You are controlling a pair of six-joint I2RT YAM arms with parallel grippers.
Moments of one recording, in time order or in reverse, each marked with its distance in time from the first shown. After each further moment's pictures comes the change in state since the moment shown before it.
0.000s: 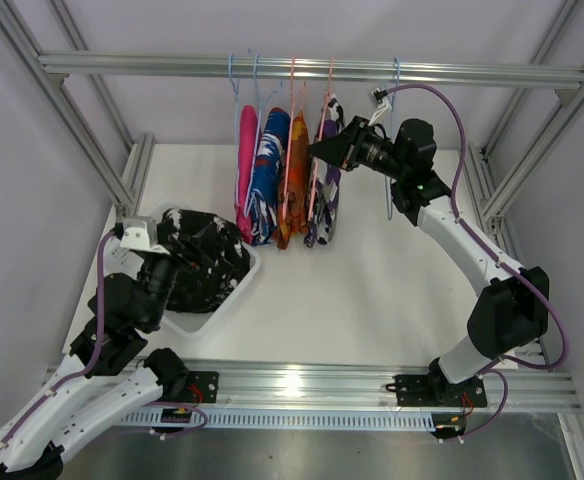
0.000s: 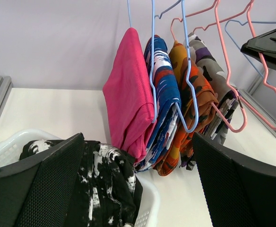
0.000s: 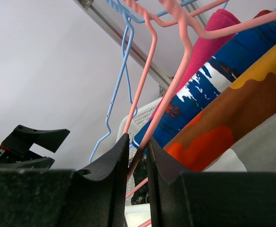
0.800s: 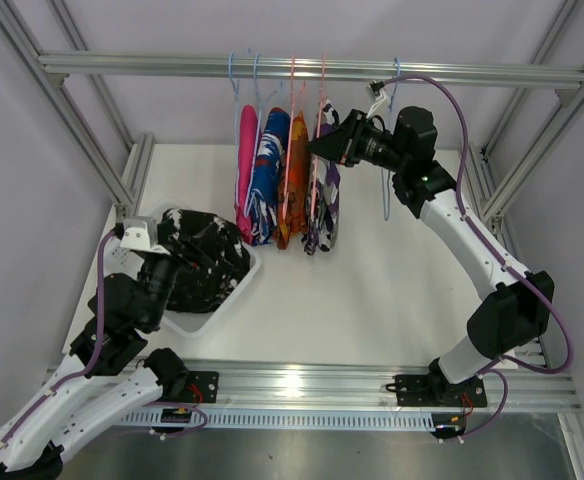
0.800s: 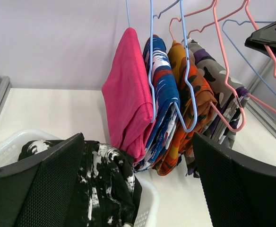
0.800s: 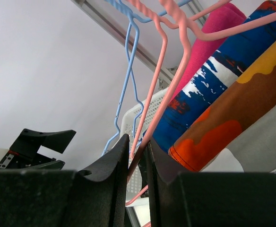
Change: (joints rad) left arm -0.004 0.000 0.000 0.000 0.001 0.000; right arm 0.011 0.000 0.134 -0.231 0.019 -0.023
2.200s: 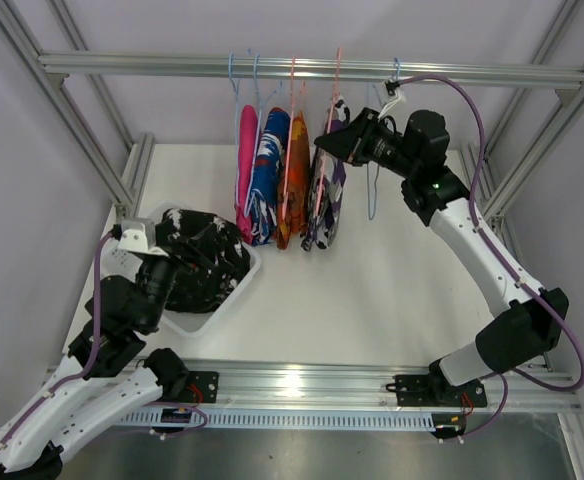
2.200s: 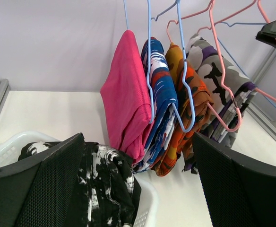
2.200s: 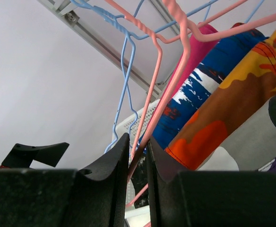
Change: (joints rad) left arm -0.007 -0.013 0.000 0.000 0.003 0.007; right arm 0.010 -0.074 -0.020 -0.030 0.126 -0.024
